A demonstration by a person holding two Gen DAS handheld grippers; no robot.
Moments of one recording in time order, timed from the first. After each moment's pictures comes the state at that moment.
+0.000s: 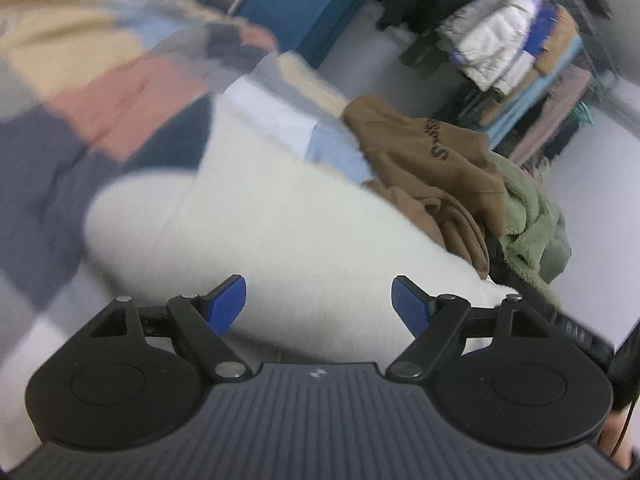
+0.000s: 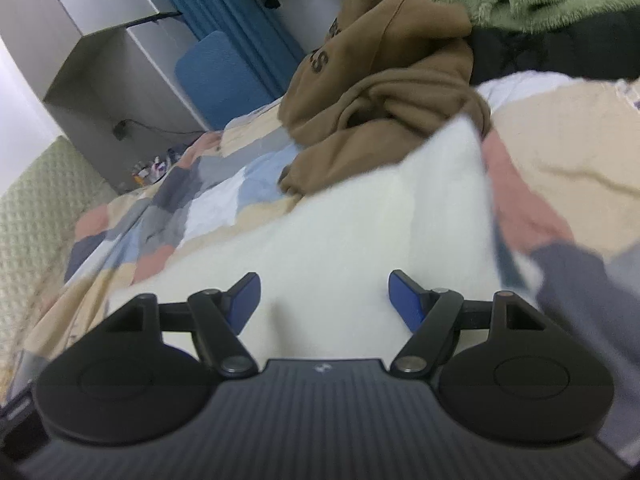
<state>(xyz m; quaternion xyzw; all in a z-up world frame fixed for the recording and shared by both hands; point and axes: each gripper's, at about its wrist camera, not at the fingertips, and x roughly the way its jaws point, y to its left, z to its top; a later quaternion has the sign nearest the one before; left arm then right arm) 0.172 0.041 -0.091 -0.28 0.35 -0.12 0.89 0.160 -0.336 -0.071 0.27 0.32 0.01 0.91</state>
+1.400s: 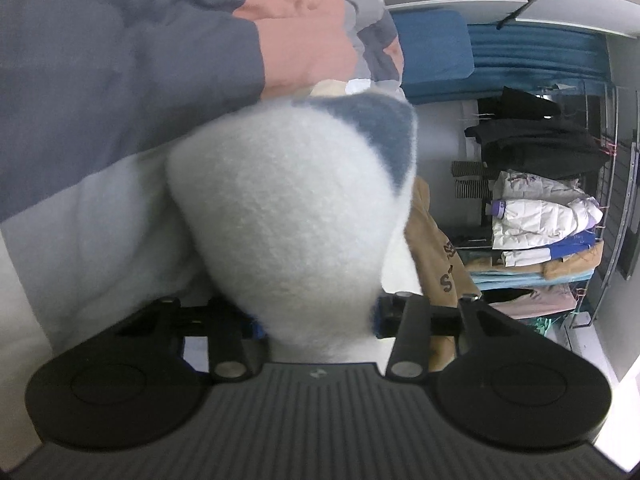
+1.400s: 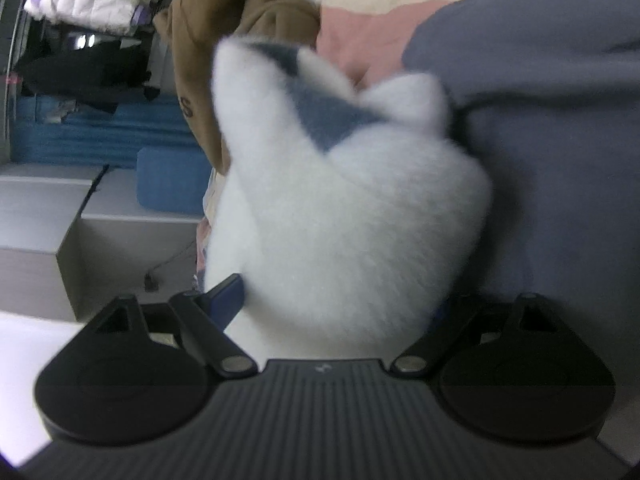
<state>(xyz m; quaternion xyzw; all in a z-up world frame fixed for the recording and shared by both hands) 0.201 0.114 -0.196 -0.61 0.32 -0.05 0.72 0.152 -0.358 -0.173 0.62 0.28 -0.05 0.73</state>
